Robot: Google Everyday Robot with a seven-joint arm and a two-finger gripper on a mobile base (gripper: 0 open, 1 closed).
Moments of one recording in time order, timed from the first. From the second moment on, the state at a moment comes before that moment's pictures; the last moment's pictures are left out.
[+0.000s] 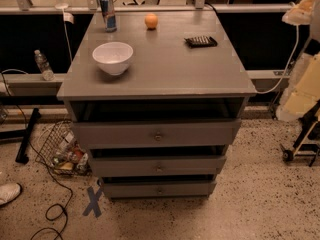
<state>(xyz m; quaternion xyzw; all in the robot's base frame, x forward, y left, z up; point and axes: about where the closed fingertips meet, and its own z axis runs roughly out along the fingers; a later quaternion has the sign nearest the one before) 0.428 -0.197 1.033 -0.60 0.76 -0.09 0.23</state>
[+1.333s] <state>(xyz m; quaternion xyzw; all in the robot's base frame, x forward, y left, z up) 0.544 -0.199 1.031 -0.60 0.73 -0.03 0.31</state>
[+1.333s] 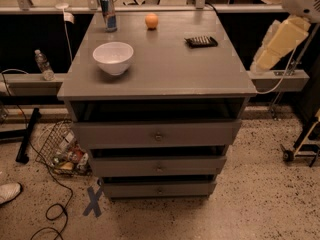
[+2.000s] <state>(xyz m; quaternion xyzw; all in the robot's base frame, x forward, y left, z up) 0.678 -0.172 0.978 -0.56 0.77 -0.04 0.29</state>
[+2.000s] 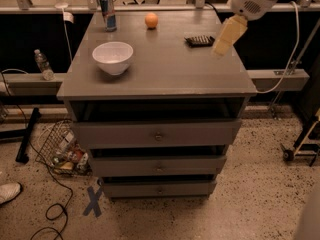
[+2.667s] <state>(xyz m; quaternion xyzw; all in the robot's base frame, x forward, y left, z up) 0.769 -0.168 0.942 -0.46 0.84 -0.07 0.28</state>
